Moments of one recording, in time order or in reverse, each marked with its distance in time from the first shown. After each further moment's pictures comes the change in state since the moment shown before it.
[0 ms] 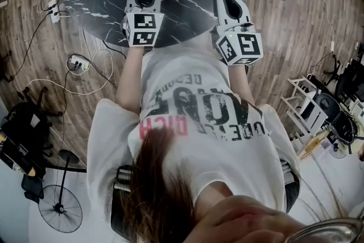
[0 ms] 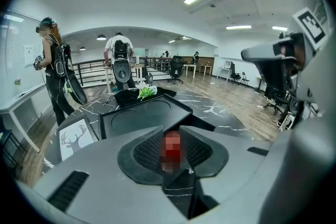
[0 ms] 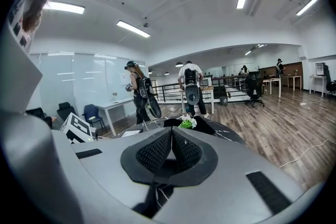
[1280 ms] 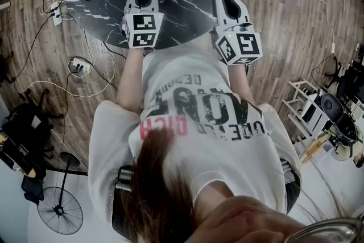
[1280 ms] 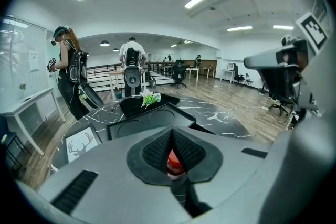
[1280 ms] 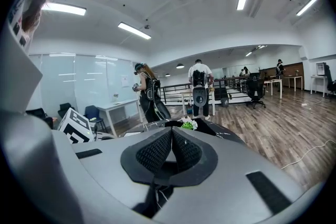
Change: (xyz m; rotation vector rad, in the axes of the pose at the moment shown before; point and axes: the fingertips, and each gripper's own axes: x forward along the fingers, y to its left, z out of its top) left arm -0.011 0.006 0.023 0.010 -0.046 0.048; right arm -0.003 0.001 0.006 -0.003 -0.021 0.010
